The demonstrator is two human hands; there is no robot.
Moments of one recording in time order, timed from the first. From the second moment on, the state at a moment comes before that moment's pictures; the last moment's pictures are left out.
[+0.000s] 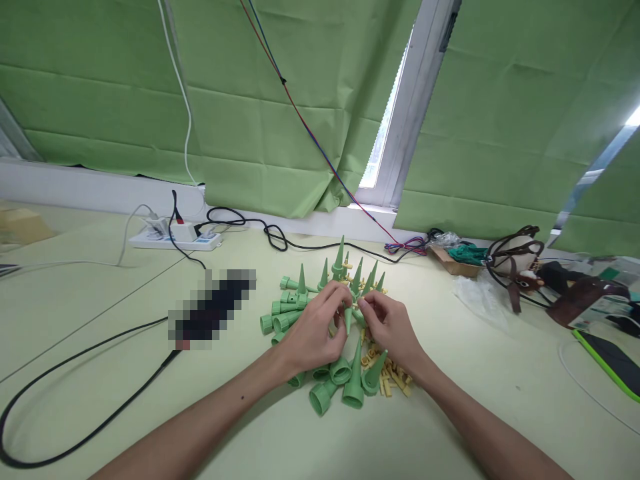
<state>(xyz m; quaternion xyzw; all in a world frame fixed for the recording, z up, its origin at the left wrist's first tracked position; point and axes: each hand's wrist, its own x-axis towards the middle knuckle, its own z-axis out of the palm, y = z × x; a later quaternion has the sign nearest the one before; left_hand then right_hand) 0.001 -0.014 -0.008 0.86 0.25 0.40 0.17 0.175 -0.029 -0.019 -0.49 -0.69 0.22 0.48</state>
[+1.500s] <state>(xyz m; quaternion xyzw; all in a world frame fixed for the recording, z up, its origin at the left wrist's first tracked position) 0.003 -0.010 -0.004 0.82 0.37 0.41 0.17 0.173 -0.036 -0.017 -0.46 -0.67 0.22 0.54</state>
